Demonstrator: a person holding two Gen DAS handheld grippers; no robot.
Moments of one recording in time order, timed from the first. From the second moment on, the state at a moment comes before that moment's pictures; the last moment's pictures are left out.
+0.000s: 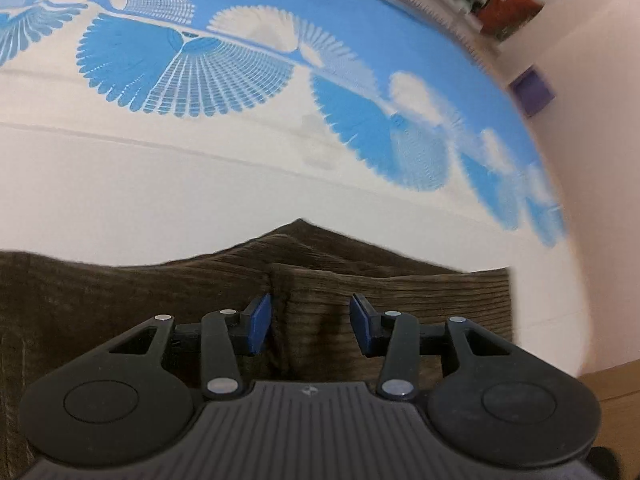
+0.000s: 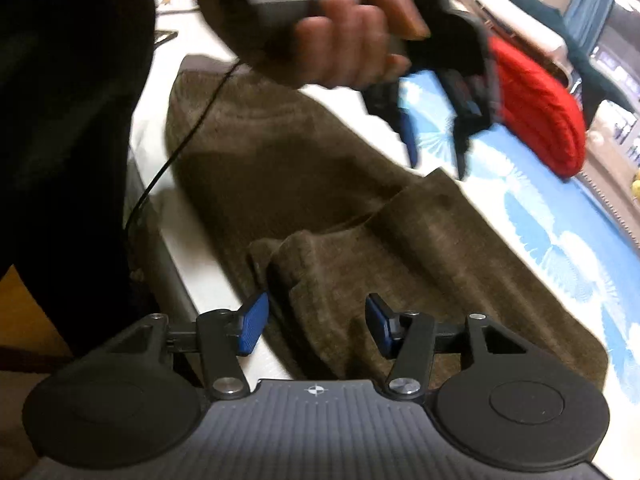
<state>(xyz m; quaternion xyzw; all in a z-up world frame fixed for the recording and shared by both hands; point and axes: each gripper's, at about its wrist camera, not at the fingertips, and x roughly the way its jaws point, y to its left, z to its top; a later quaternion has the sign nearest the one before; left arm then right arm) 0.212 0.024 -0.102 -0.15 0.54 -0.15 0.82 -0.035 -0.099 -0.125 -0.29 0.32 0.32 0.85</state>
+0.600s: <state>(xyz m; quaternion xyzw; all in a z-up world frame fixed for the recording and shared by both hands) 0.207 0.036 -0.077 -0.07 0.44 -0.10 0.89 -0.027 -0.113 -0.123 -0.24 0.37 0.34 0.83</state>
